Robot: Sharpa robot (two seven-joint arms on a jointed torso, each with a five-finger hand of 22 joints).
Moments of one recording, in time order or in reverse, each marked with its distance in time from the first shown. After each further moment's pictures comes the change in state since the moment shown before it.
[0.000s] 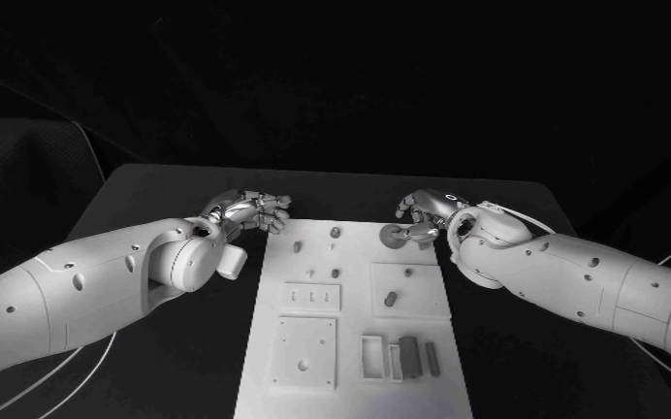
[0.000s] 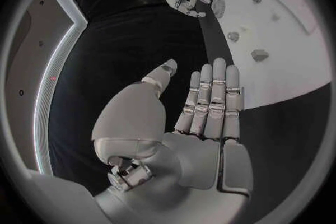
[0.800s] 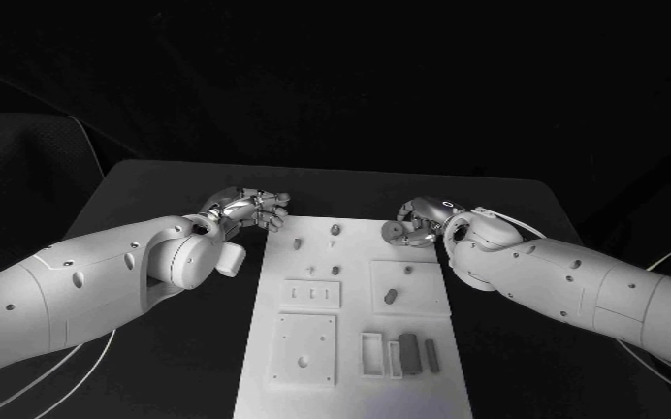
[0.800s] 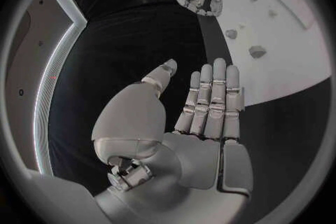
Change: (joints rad) left arm 0.000 0.004 0.000 -0.008 -0.002 0.001 -0.001; left_hand 0.000 0.000 0.000 0.000 0.000 0.000 0.000 0.000 0.000 0.000 0.000 0.000 0.000 -0.003 0.003 0.000 0.000 -0.001 0.000 0.000 0.000 0.000; right arm -0.031 0.046 0.001 -0.090 0.003 0.017 0.004; right_hand -0.033 -0.017 -0.010 -0.004 0.000 -0.078 0.003 -0.016 -0.019 -0.027 0.012 -0.004 -0.001 -0.024 0.006 -0.005 -0.005 0.000 -0.021 0.004 0.000 -0.002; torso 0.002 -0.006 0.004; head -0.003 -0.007
